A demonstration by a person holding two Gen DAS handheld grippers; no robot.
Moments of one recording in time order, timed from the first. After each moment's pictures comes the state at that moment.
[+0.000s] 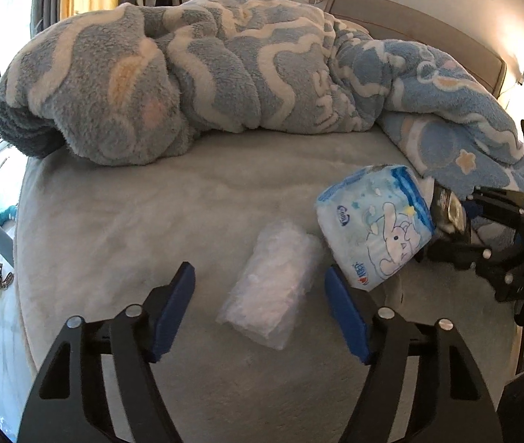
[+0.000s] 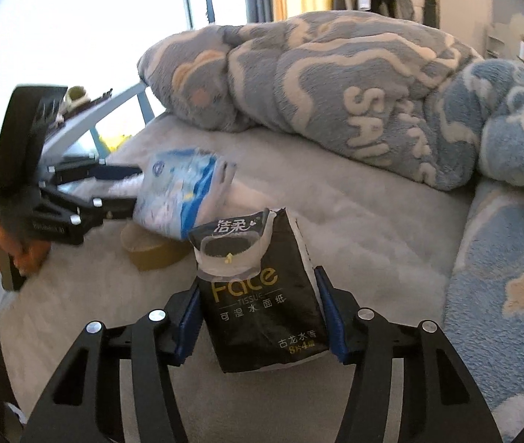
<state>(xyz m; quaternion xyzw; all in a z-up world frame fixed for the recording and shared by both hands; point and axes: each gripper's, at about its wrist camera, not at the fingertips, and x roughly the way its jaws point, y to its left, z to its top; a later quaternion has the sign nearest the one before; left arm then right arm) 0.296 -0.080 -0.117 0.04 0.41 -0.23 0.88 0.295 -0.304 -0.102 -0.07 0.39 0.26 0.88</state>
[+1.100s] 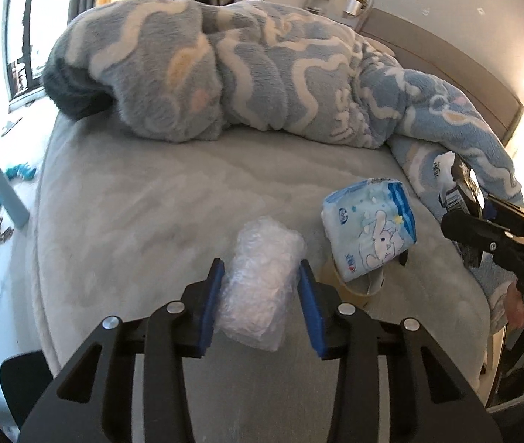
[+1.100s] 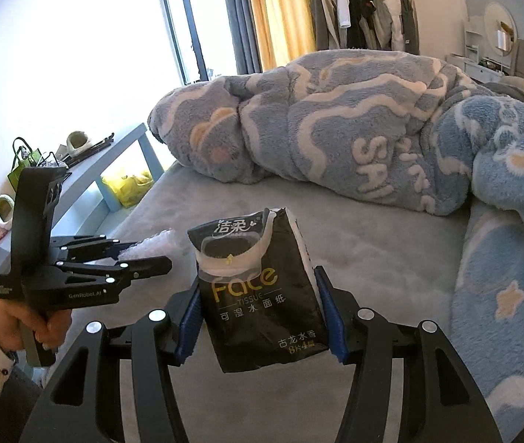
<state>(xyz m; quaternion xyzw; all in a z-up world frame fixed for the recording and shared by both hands) 0.270 -0.050 -0.105 -0.04 0.42 -0.19 0.89 0.284 -0.275 -0.052 -0.01 0.36 0.25 0.90</state>
